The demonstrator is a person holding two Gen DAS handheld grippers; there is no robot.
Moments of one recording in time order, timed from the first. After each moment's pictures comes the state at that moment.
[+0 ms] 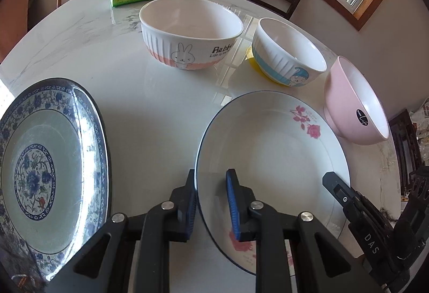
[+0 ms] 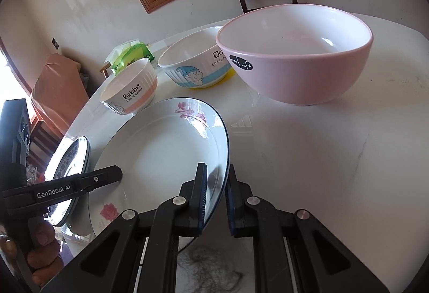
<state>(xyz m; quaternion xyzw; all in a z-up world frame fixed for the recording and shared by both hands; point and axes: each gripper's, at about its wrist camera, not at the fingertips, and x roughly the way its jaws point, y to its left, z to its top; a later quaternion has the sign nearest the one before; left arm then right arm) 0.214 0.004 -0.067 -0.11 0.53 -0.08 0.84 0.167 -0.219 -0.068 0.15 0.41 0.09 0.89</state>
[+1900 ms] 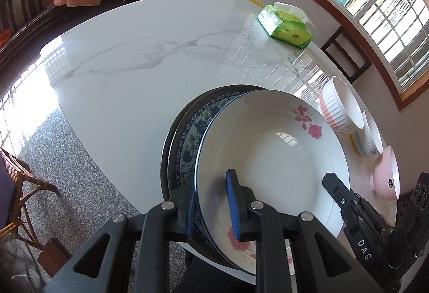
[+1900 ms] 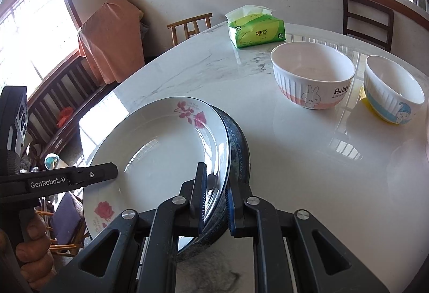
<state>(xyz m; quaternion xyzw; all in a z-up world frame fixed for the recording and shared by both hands) 0.151 0.234 -0.052 -0.23 0.50 0.07 0.83 0.189 0.007 -0.050 0.02 0.42 0.24 0.88</state>
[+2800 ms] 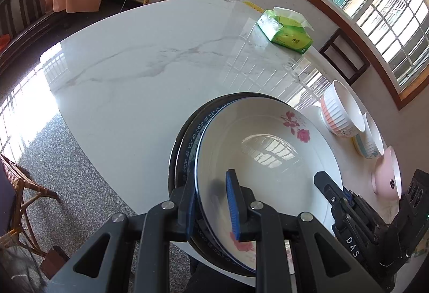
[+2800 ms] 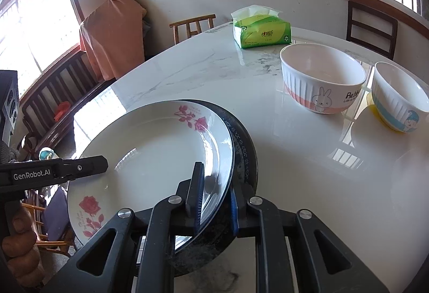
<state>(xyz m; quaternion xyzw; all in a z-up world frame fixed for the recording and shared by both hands) 0.149 0.238 -0.051 -0.22 0.48 0.07 0.84 0.193 0.022 -0.059 0.00 0.40 0.24 0.88</state>
